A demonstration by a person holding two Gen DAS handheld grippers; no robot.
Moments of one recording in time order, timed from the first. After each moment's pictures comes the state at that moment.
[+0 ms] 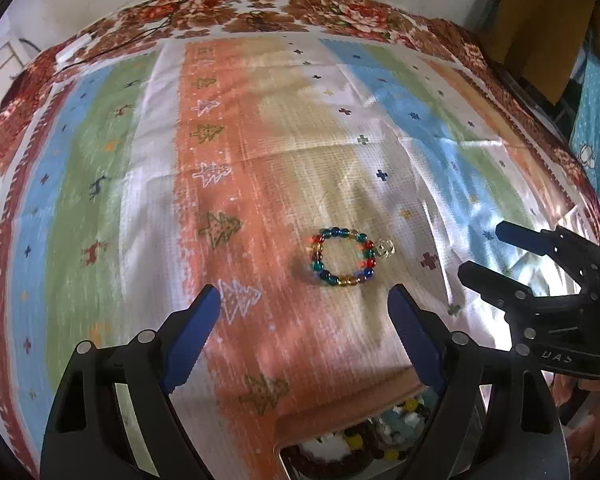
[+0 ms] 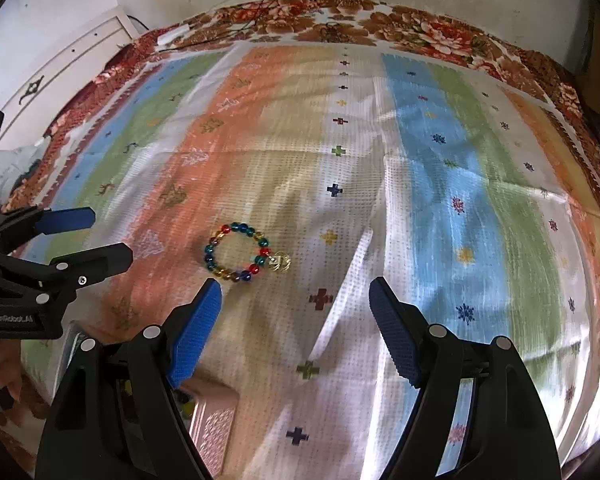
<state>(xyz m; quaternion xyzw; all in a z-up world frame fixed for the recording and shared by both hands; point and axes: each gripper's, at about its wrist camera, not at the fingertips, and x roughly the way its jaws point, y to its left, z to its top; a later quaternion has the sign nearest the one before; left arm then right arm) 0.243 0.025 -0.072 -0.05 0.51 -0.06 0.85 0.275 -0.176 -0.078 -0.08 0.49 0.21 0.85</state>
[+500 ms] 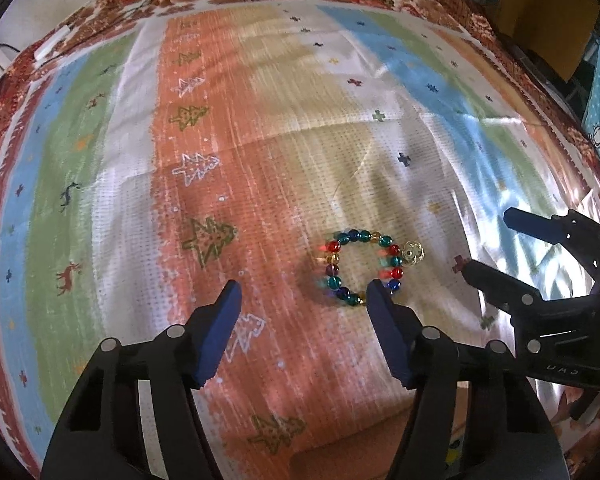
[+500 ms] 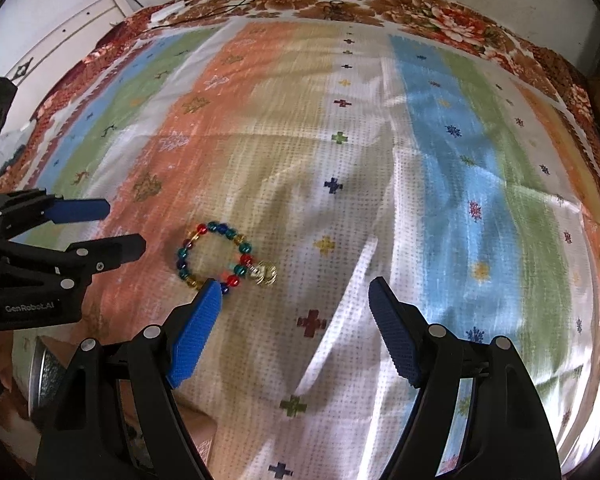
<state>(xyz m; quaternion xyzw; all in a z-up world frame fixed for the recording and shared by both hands) 0.288 0.024 -0.107 -0.04 0.56 -0.07 0.82 0.304 -0.164 -0.102 -0.10 0.51 0.20 0.83</state>
